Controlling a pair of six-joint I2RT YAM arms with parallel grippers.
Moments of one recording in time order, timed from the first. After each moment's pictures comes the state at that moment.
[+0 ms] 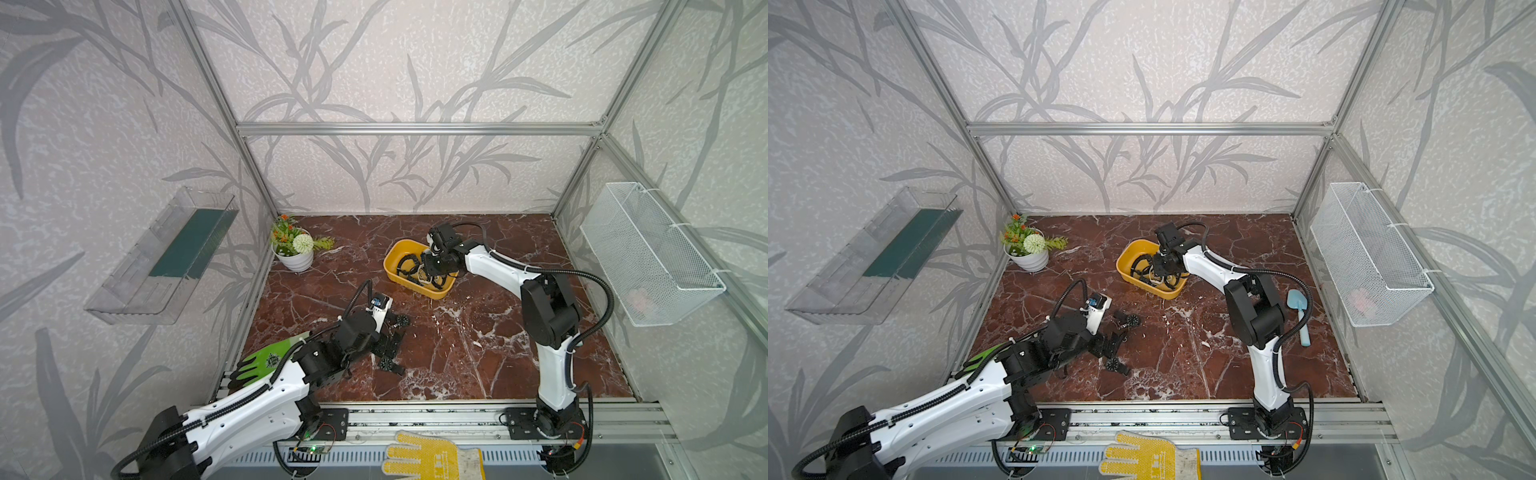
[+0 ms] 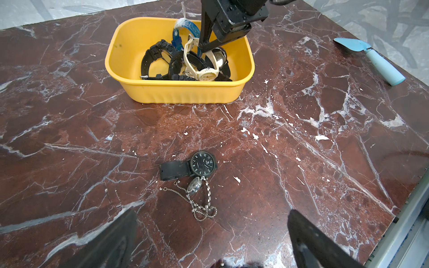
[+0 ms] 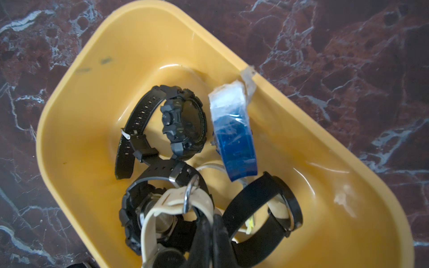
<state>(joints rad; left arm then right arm) -0.86 0.84 0.49 -0.25 -0.18 -0.26 0.55 2.06 1.60 -0.55 -0.04 0.35</state>
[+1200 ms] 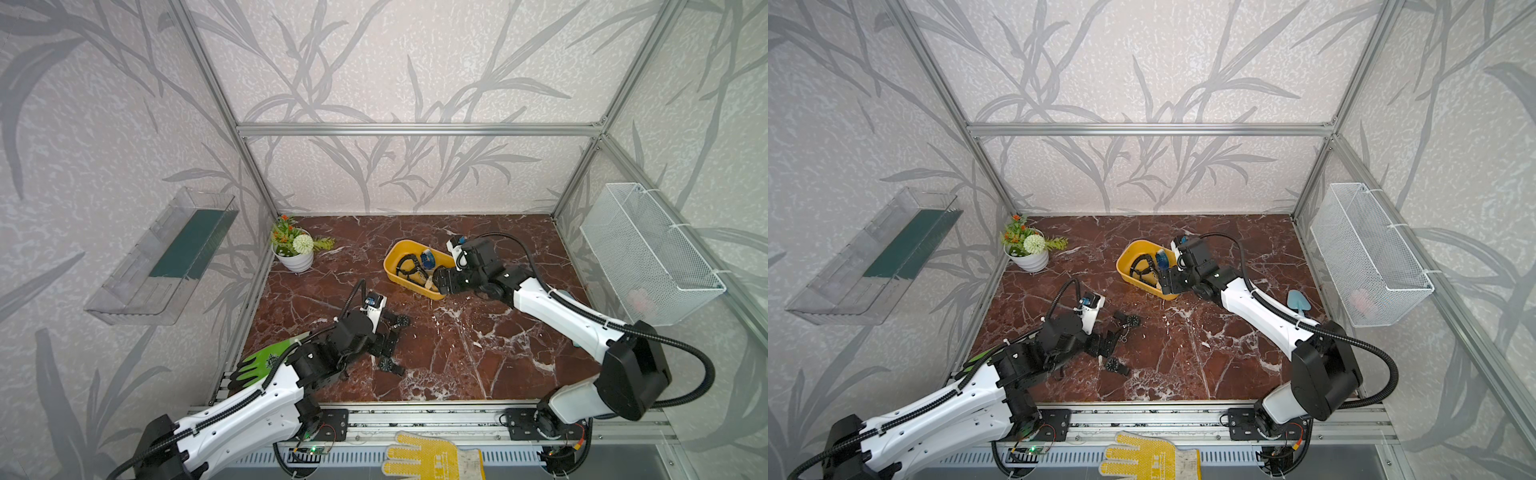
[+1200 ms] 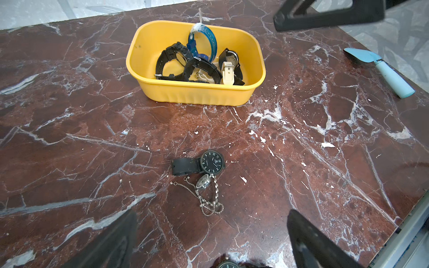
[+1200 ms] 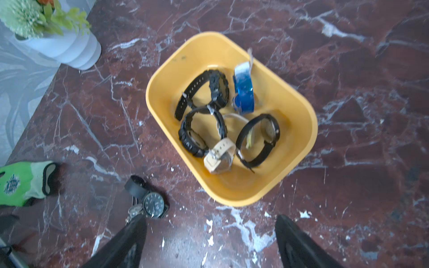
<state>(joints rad) -0.86 0.79 0.51 -0.32 -0.23 -0.32 0.60 1.46 1.09 -0.42 -0.08 0.32</state>
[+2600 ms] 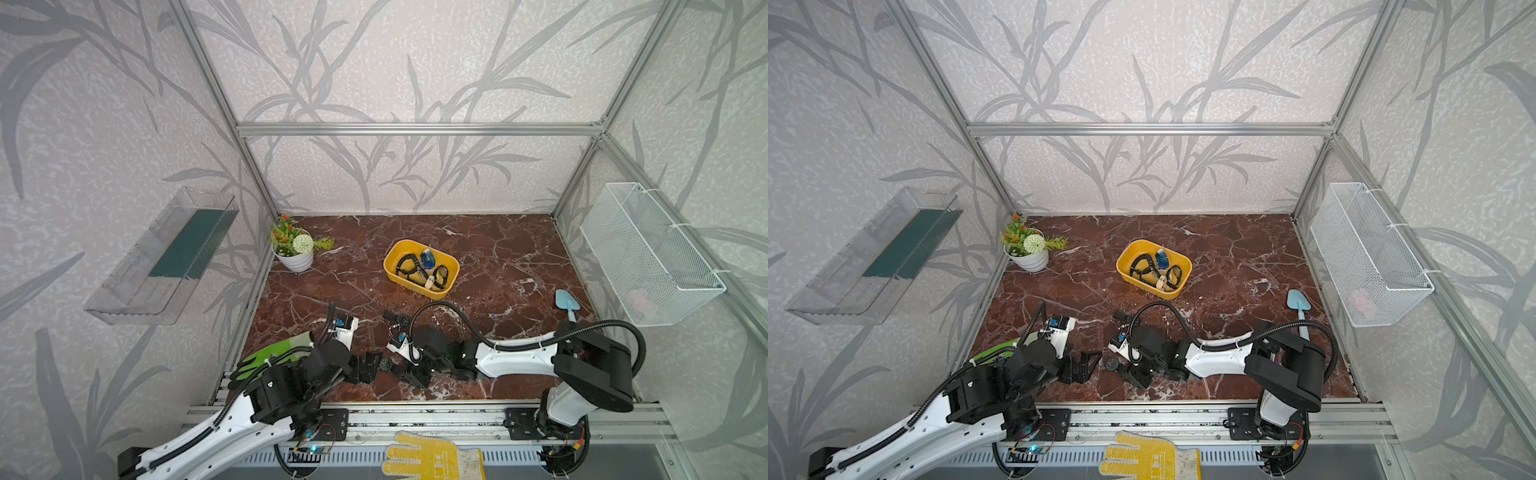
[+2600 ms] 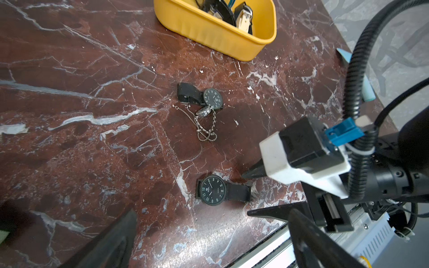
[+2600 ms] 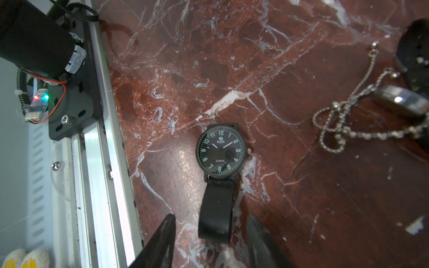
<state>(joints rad) -0.99 0.40 0.49 -0.79 -0.25 -0.70 1.15 1.64 0.72 0.10 -0.23 0.16</state>
